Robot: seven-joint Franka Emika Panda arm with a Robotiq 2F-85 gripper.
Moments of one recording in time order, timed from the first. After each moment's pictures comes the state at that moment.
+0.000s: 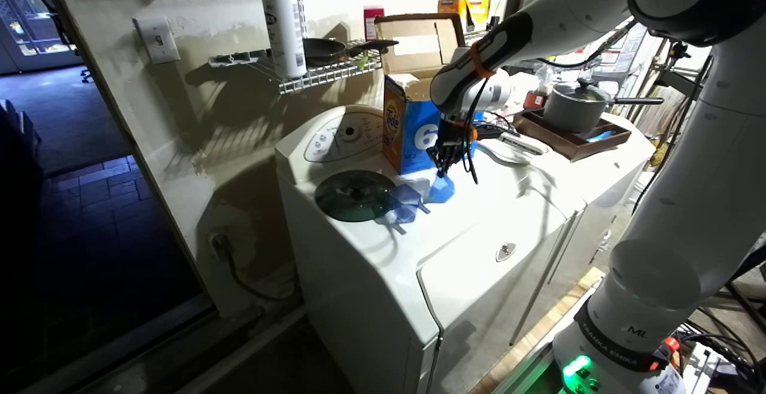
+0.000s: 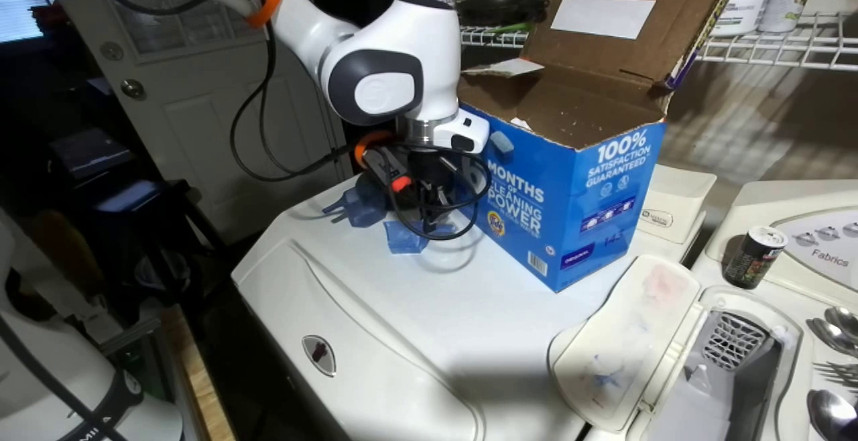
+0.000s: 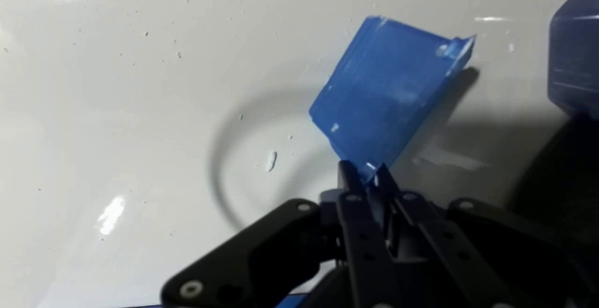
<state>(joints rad) -0.09 0.09 -0.11 -2.29 0.14 2.38 -0.06</state>
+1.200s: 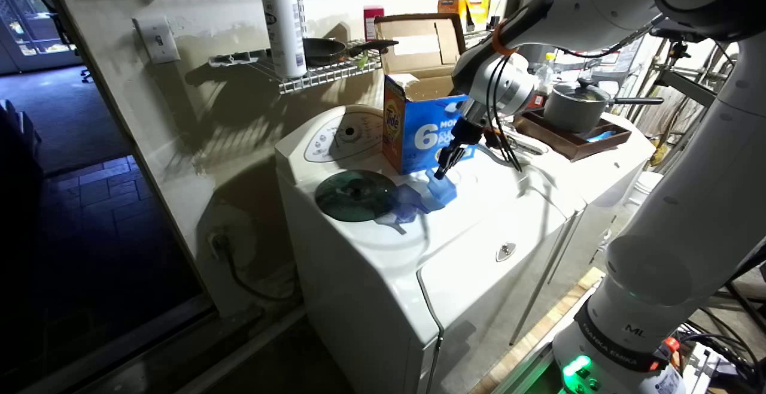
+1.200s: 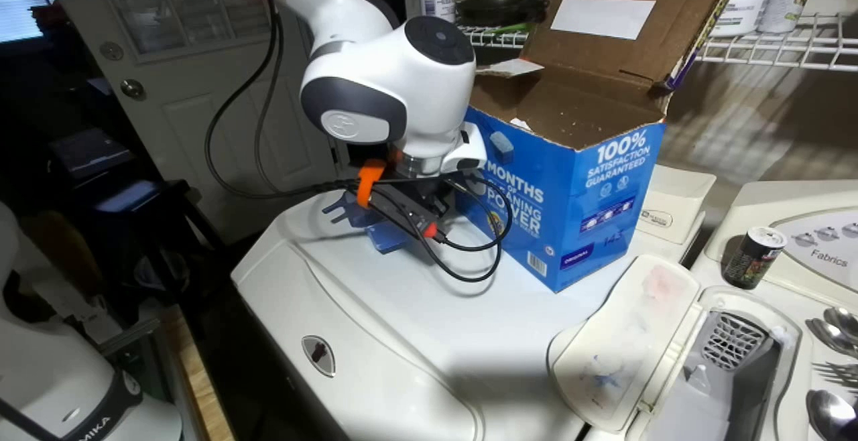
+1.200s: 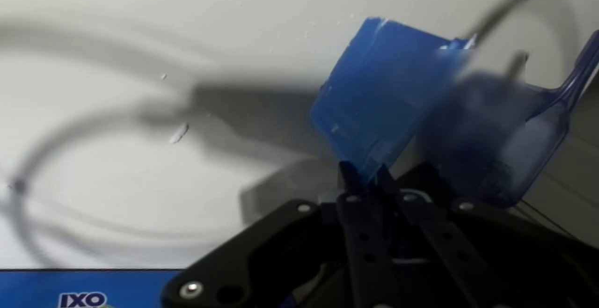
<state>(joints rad) -0.15 0.02 -0.14 -2.38 0.65 2.30 -0.97</state>
